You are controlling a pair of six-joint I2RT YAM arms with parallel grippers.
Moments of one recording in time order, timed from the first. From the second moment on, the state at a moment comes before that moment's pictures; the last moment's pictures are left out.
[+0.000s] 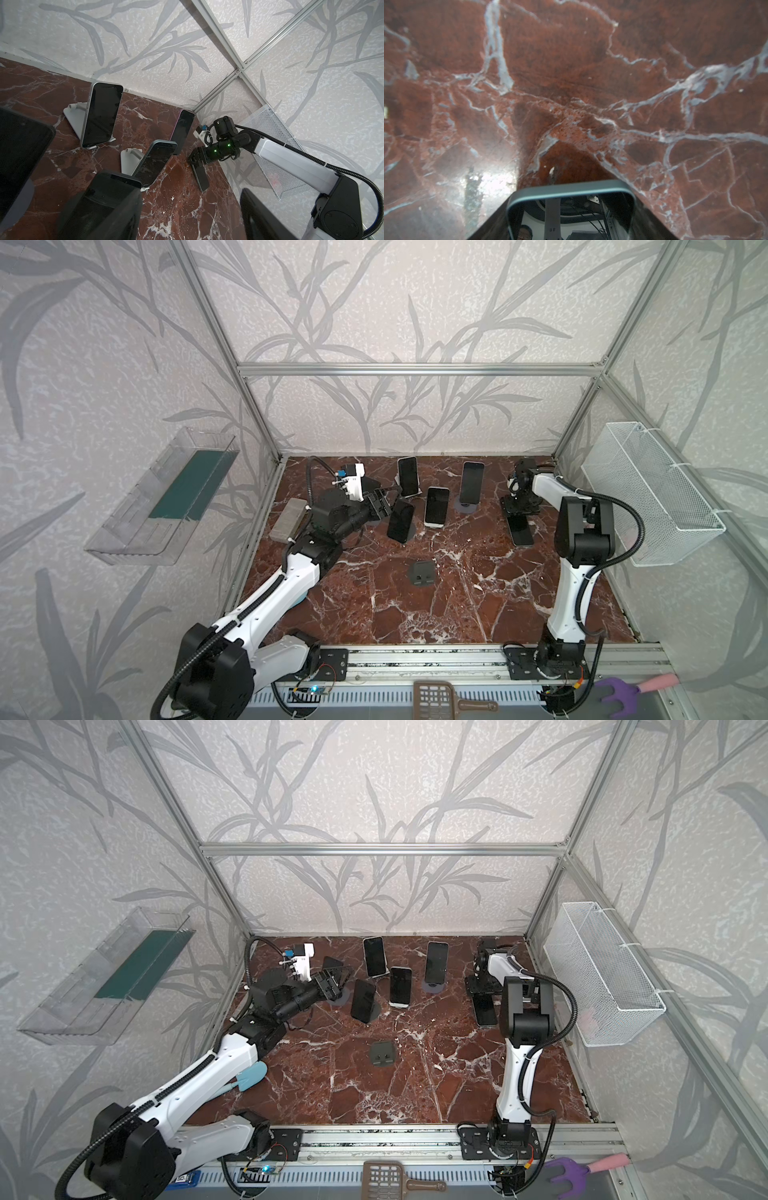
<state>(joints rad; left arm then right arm) -0.40 1.14 0.80 0.23 0.34 -0.73 -0.04 2.15 1.61 -0.80 0.05 -0.05</state>
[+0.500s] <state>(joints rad) -0.40 1.14 0.80 0.23 0.35 -0.73 -0.04 2.15 1.61 -0.80 0.02 0.00</state>
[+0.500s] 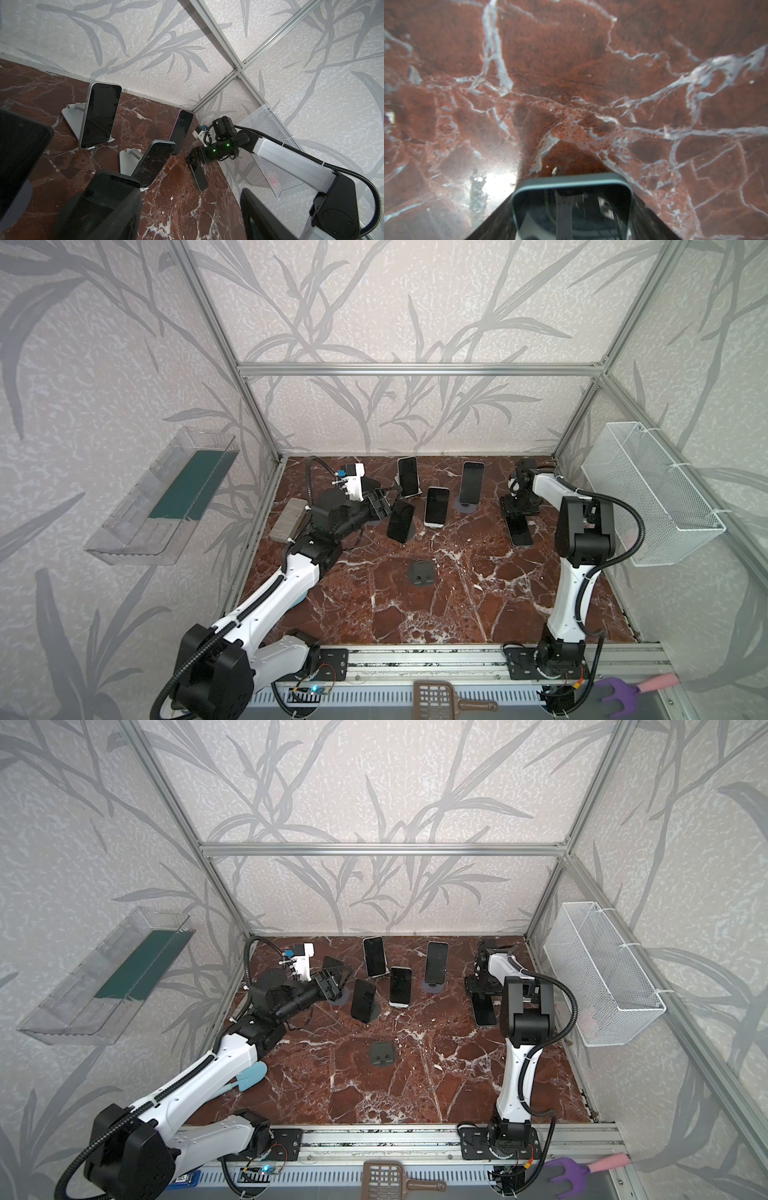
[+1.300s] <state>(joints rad) -0.40 1.14 0.80 0.24 0.35 -0.76 0.03 1.46 1.20 -0.55 0.07 0.27</state>
